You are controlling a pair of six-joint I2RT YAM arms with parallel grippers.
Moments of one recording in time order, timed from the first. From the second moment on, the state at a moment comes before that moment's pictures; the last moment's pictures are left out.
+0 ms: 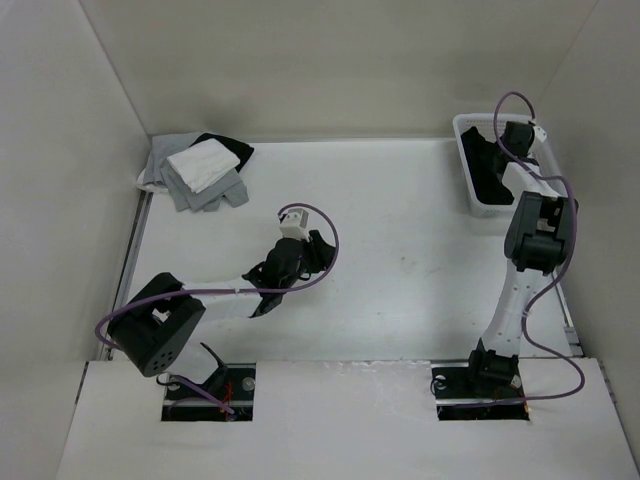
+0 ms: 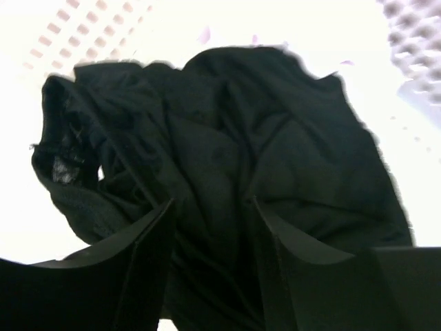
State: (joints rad) left arm -0.76 1.45 0.51 0.61 -0.21 -0.65; right arm -0.22 2.22 1.76 -0.13 0.19 0.56
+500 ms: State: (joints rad) left arm -0.75 1.48 0.51 0.62 -0.20 -0.65; right arm -0.23 2.21 1.70 -0.04 0.04 0.63
